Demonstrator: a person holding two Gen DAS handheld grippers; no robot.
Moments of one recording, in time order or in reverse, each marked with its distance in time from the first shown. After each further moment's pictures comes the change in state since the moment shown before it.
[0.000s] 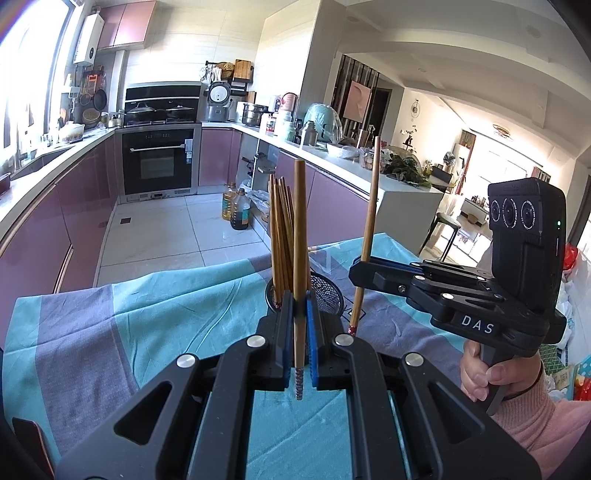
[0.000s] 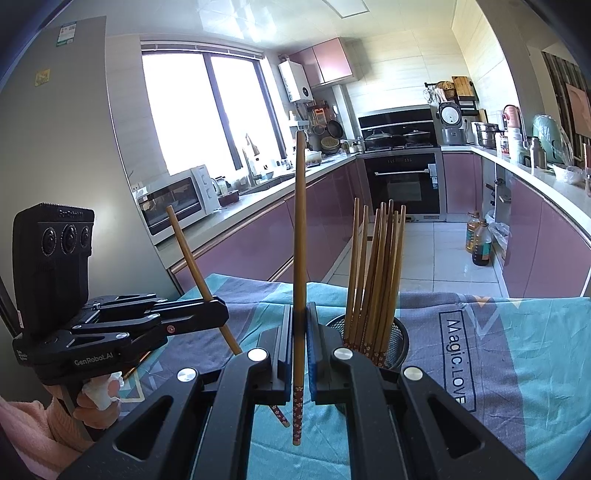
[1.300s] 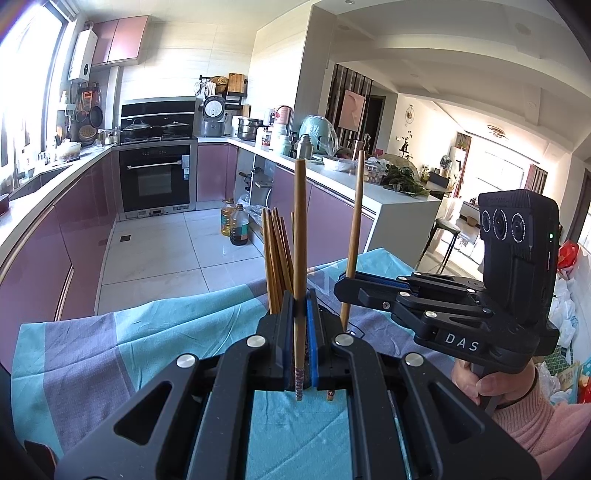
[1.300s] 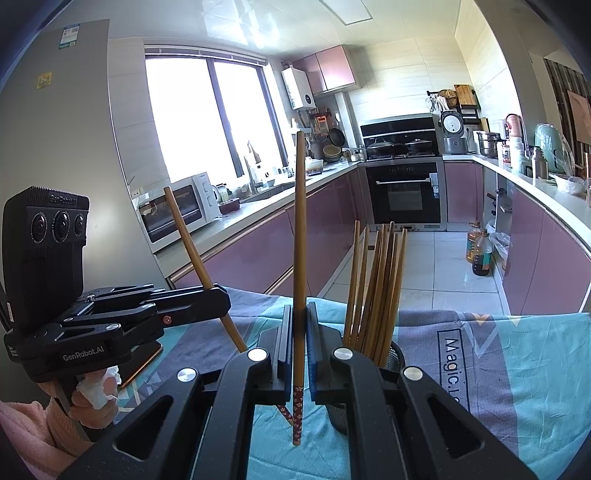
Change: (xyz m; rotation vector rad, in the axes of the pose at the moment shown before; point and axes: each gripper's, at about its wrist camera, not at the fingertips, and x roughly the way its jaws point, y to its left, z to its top) left arm -0.011 -0.007 0.013 0.033 -0.046 -0.001; right arm 0.002 0.002 0.013 -0.017 -0.026 -0.001
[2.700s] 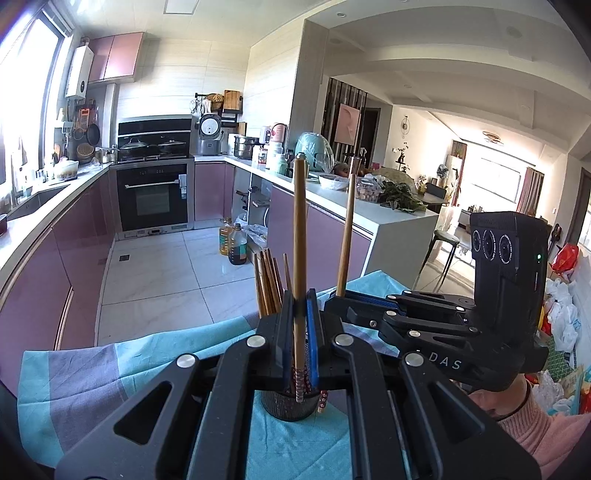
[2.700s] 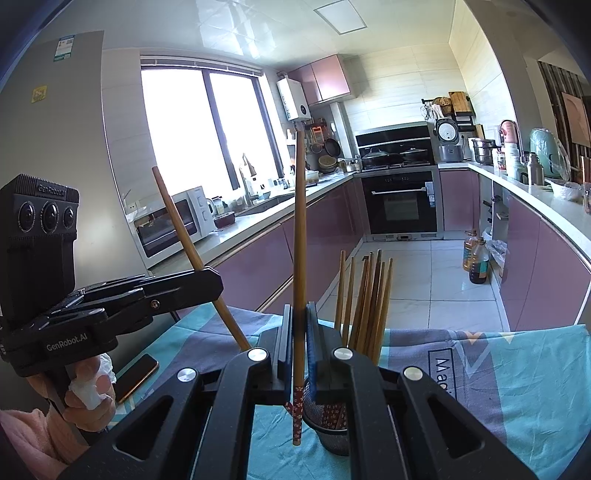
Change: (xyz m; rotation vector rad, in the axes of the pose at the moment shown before) left arm -0.007 -0.012 0.019 0.035 -0.065 -0.003; right arm -0.005 -0.010 0.015 0.006 -0.044 -0.009
